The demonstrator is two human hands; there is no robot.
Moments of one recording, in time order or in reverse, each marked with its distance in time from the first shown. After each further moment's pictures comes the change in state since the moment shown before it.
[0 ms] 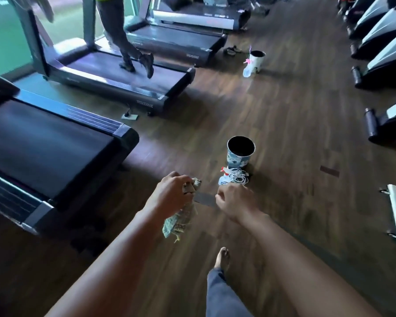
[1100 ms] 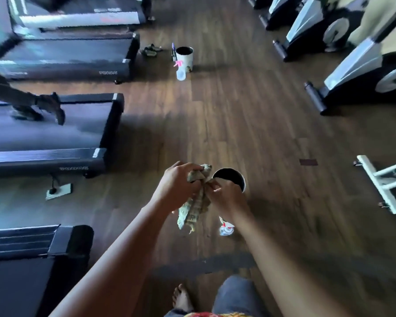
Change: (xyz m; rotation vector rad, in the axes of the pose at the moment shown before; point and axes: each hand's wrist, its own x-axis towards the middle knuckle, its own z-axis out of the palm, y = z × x) left_hand 0.605 -0.043 -0.064 -0.154 -0.233 0.382; right_hand 0.515 0.002 -0.087 0.659 0.290 0.470
